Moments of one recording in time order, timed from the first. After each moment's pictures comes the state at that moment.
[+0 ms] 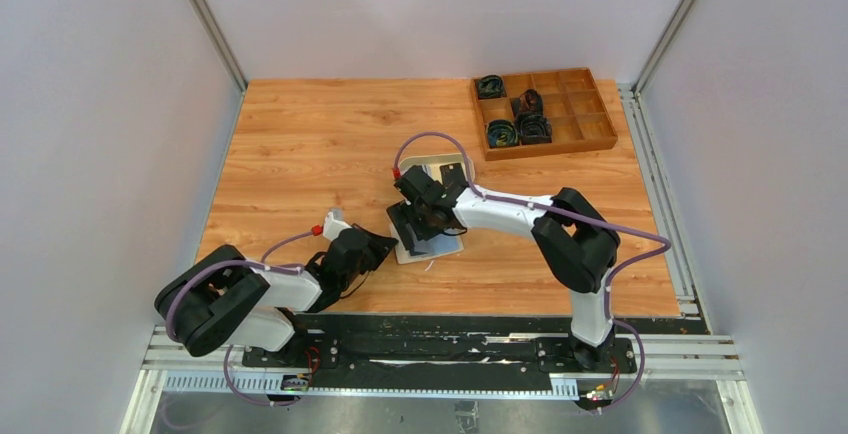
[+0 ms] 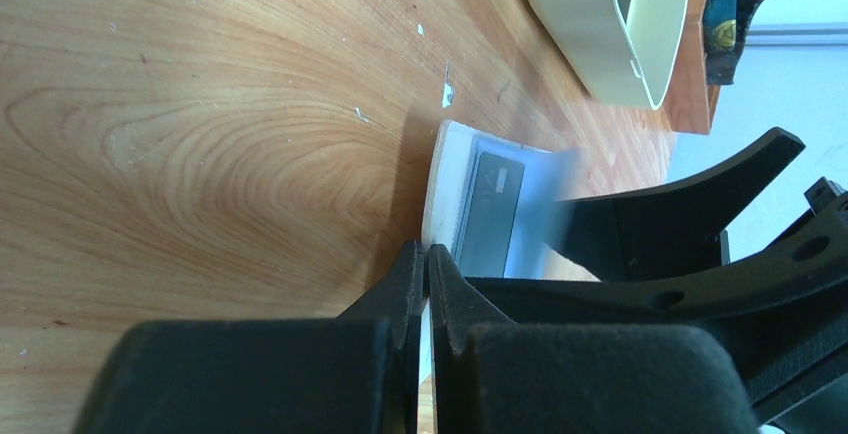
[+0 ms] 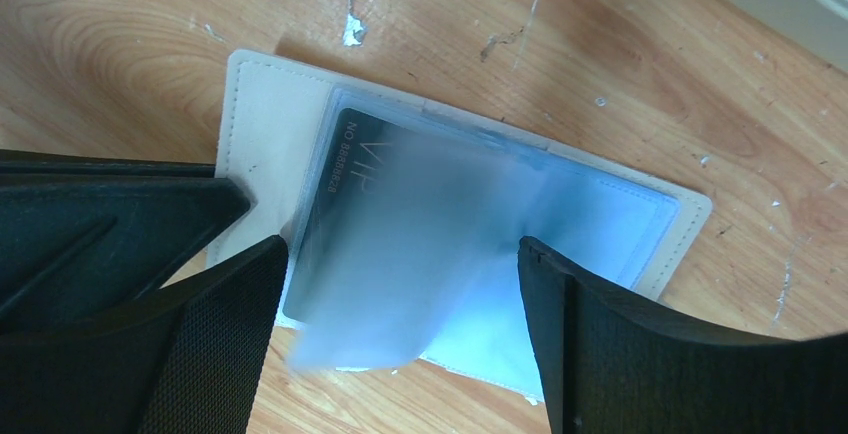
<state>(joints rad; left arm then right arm) -0.72 1.35 0.15 0.68 -0.30 -1.37 0.92 1.92 1.32 -0.44 0.07 0.33</state>
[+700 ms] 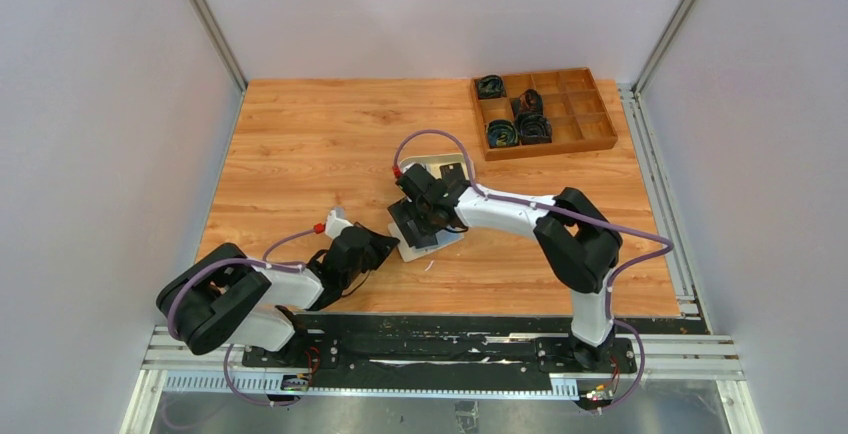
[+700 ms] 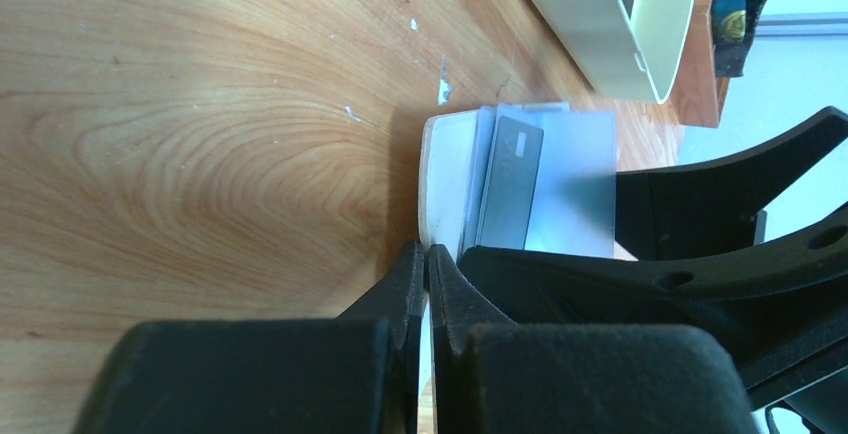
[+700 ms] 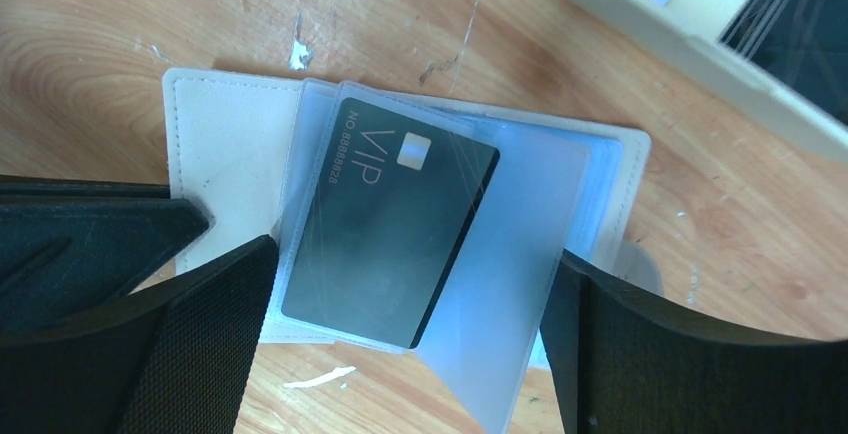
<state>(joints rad) -0.72 1.36 0.17 0.66 -0.29 -1.36 0.91 1.91 1.31 -0.42 0.14 0.26</state>
